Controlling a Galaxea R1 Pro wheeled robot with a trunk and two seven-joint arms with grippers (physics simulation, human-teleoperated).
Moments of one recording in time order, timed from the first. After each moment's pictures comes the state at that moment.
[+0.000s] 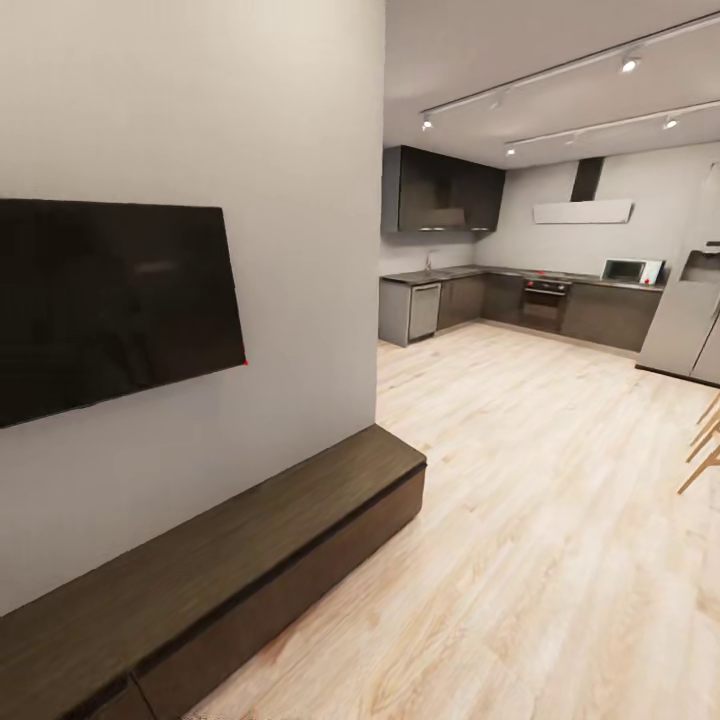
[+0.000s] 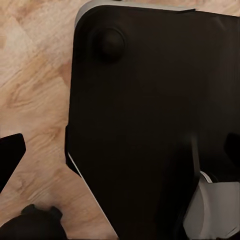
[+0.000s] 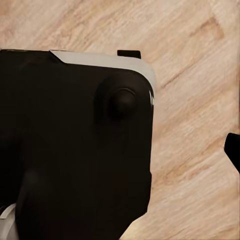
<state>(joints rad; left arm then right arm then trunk) 0.00 -0.02 0.02 -0.02 0.12 -0.02 0.01 -0.07 0.00 0.00 -0.01 0.03 -0.06 -0.01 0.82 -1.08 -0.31</state>
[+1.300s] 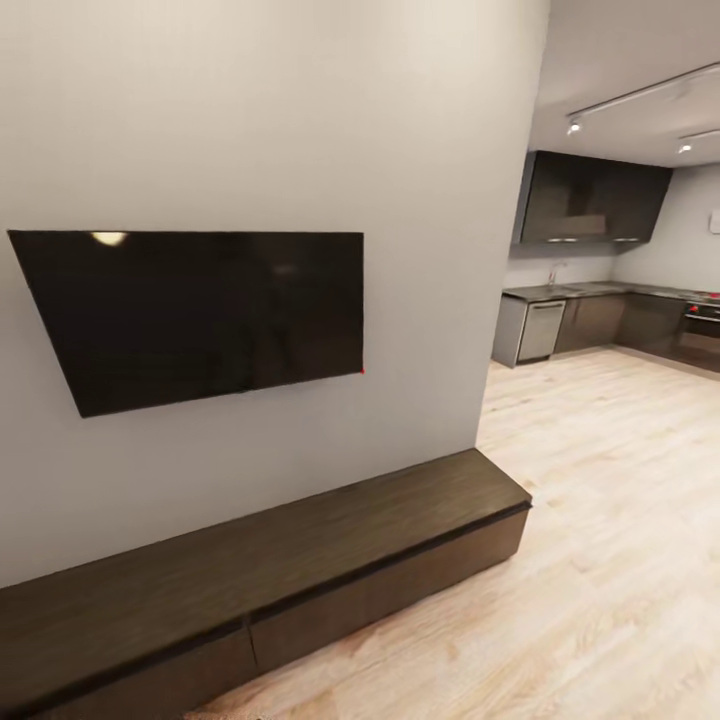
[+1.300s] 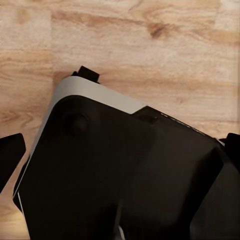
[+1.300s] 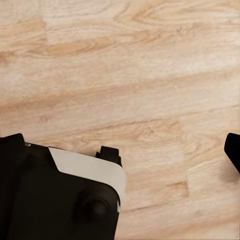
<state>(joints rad) -0.16 0.00 0.06 -0.09 0.42 0.11 0.00 -0.28 0.00 0.01 -0.04 0.22 -0.05 -0.01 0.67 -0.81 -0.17</state>
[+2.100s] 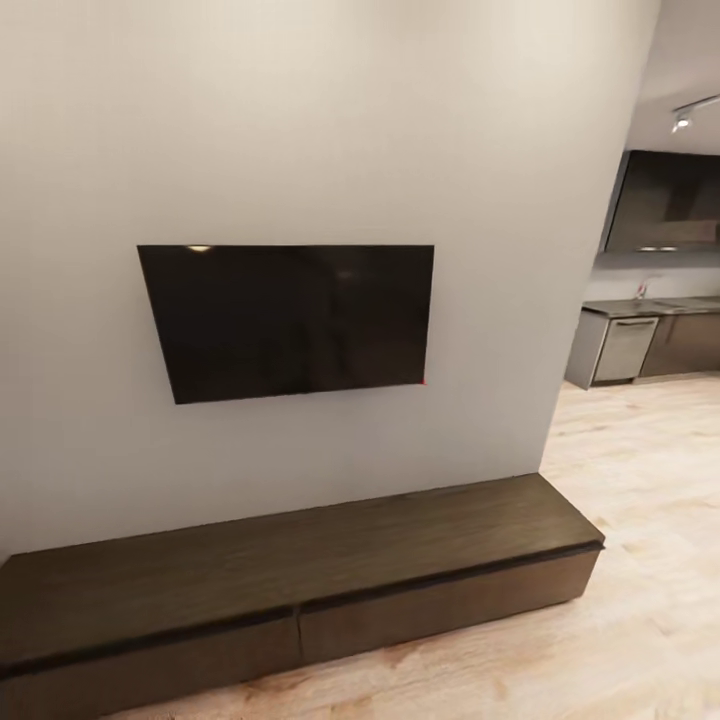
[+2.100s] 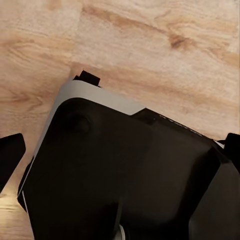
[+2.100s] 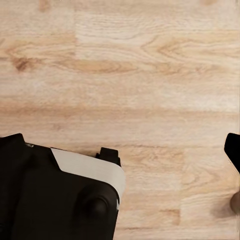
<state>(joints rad) -0.16 0.00 0.06 -0.08 0.42 0.09 0.01 -0.28 0.01 0.01 -0.04 0.22 -0.04 -0.01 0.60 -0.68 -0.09</state>
